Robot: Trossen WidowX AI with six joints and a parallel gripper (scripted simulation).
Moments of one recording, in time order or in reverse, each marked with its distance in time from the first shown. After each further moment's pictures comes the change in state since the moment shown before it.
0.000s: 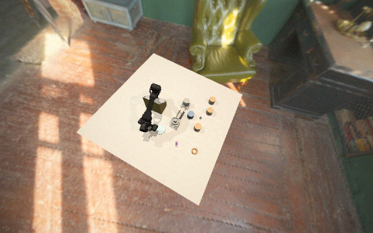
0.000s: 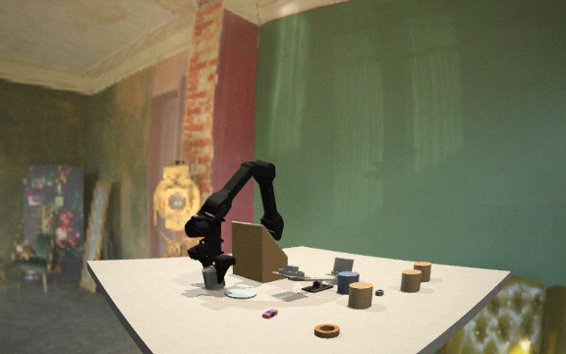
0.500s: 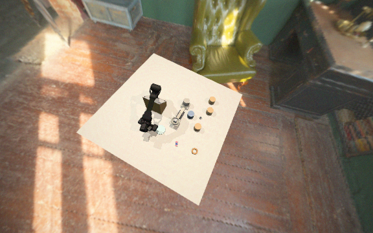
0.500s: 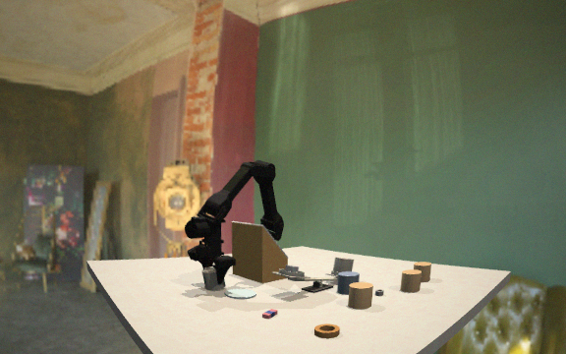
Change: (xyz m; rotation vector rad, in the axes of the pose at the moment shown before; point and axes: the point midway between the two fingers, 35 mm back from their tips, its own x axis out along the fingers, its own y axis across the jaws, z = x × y) arm 0.003 0.000 -0.001 0.001 0.002 -0.001
